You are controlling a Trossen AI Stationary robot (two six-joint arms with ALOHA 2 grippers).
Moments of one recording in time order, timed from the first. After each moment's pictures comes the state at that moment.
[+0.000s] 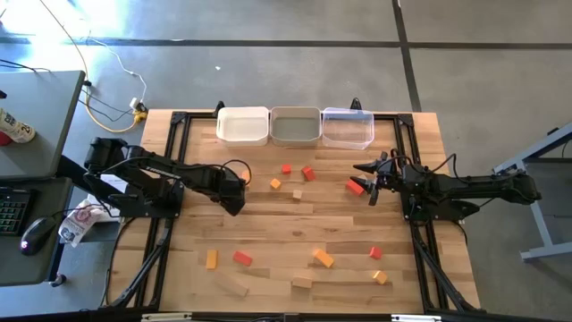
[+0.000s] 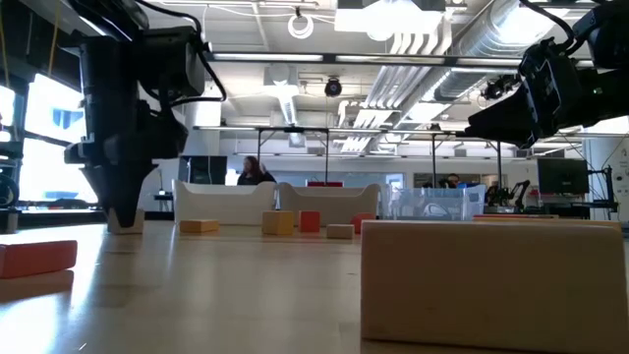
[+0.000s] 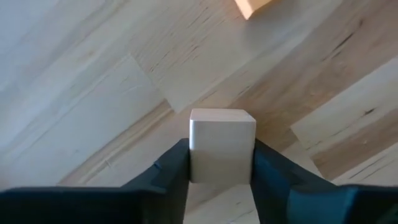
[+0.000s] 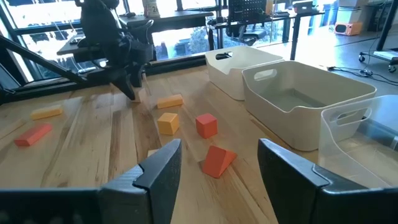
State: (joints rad) left arm 0.09 1.43 0.66 -0.73 -0.15 -0.91; right arm -0.08 0.37 0.01 0.23 0.23 0.12
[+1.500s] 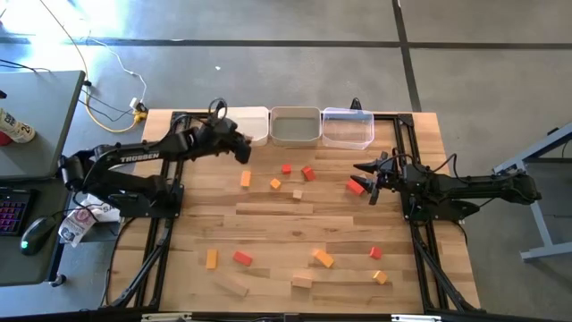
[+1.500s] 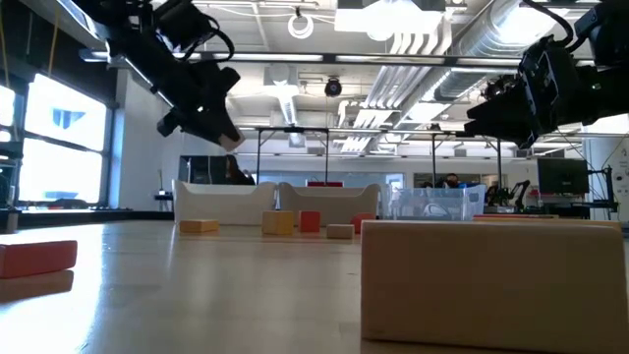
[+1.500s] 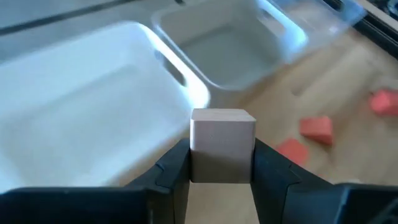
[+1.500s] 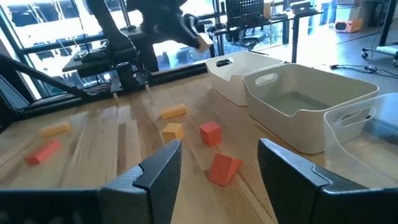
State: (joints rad) left arm 0.61 1.15 0.66 -0.18 -0.18 -0.38; right arm -0.08 0.37 0.01 0.26 0.23 0.18
